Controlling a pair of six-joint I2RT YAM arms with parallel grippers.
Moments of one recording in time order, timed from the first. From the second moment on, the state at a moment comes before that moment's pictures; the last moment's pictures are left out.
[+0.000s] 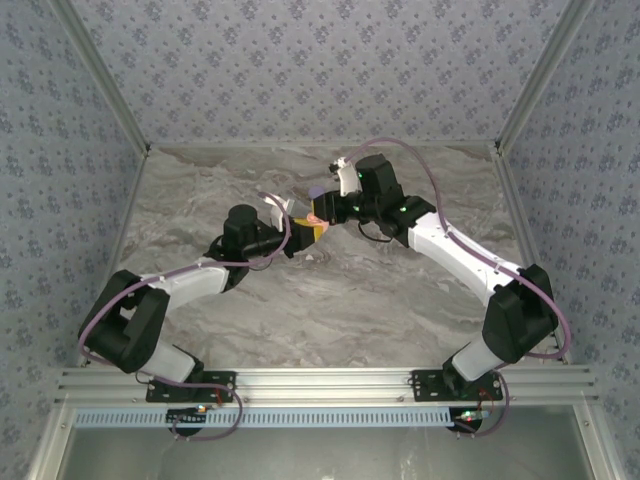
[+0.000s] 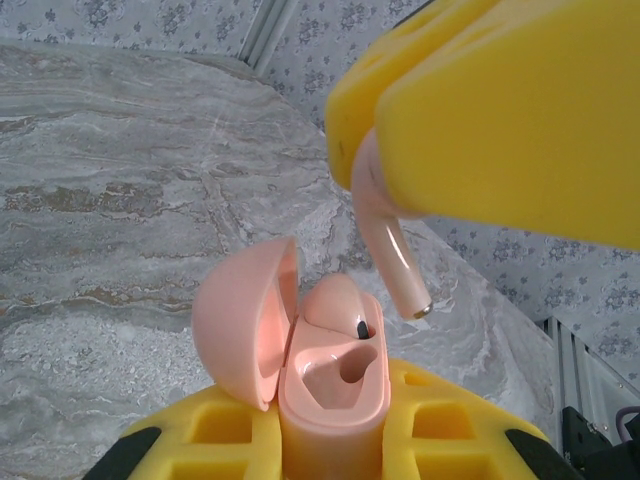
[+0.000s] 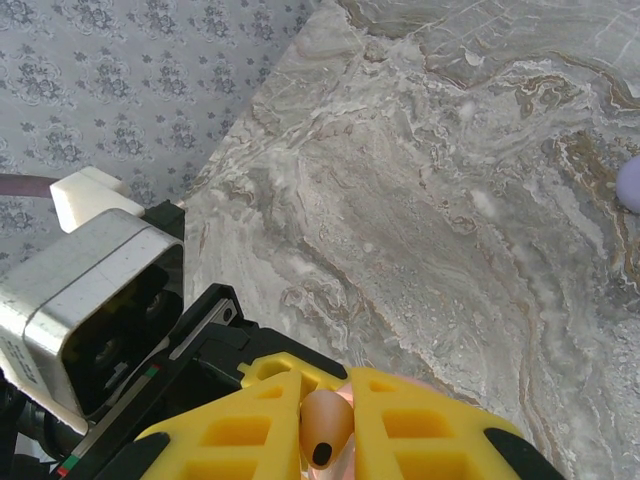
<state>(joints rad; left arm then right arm) -0.54 1.47 0.68 0.59 0.61 -0.45 0.61 1.54 1.28 -0.27 -0.41 0.37</state>
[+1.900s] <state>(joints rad) -0.55 1.40 0.69 0.50 0.57 -0.44 0.64 1.55 1.31 -0.33 -0.37 0.27</state>
